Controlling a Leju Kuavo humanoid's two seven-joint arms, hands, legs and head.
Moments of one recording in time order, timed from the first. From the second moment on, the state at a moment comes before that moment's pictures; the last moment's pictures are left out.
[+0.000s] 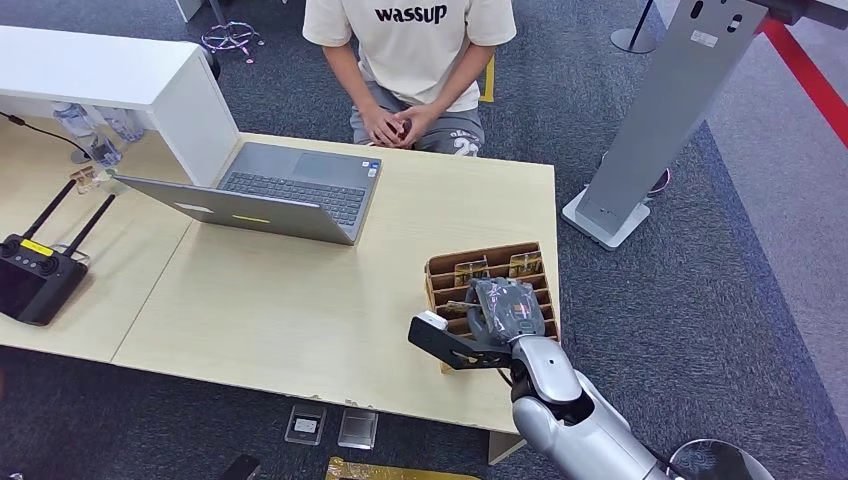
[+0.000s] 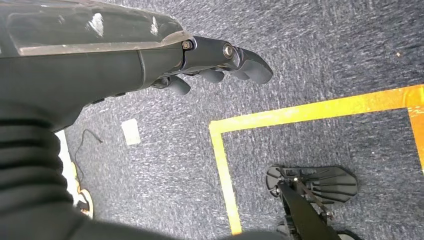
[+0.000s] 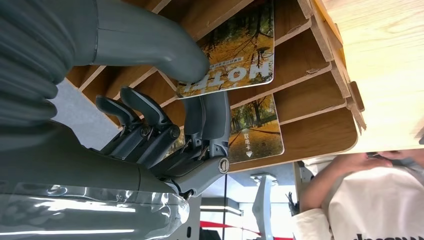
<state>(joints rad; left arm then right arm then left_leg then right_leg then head) -0.11 0.12 -1.18 -0.20 1.21 0.05 0.01 -0.51 -0.05 0.91 -1.25 0.87 -0.08 0.40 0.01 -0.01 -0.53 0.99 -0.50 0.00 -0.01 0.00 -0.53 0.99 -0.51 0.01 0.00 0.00</state>
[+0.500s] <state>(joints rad) -0.10 0.12 -1.18 -0.20 1.24 0.07 0.02 -0.58 -0.11 0.84 -1.45 0.91 -0.10 0.49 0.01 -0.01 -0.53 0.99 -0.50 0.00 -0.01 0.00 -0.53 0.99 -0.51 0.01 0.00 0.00</state>
